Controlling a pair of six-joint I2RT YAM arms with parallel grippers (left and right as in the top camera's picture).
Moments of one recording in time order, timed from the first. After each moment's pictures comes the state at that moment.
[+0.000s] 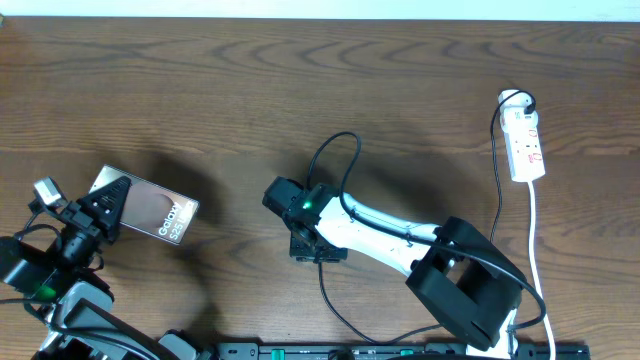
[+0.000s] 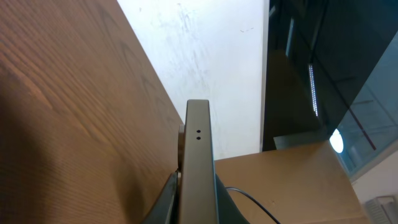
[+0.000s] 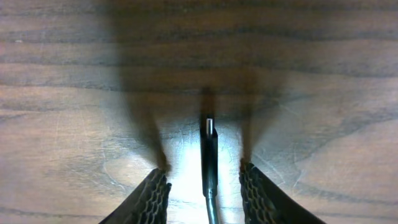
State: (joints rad) left arm 0.97 1.39 0.40 0.79 1.49 -1.13; right arm 0.95 1.99 1.31 -0.87 -0.07 1.02
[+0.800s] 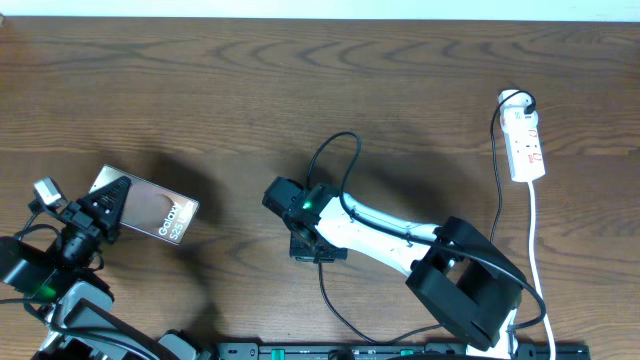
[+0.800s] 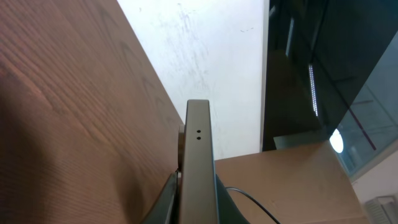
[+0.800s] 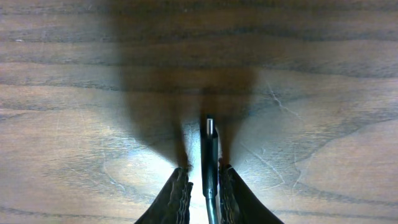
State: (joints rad) left arm 0.97 1.39 0.40 0.79 1.49 -1.13; right arm 0.95 1.99 1.31 -0.87 -0.07 1.02
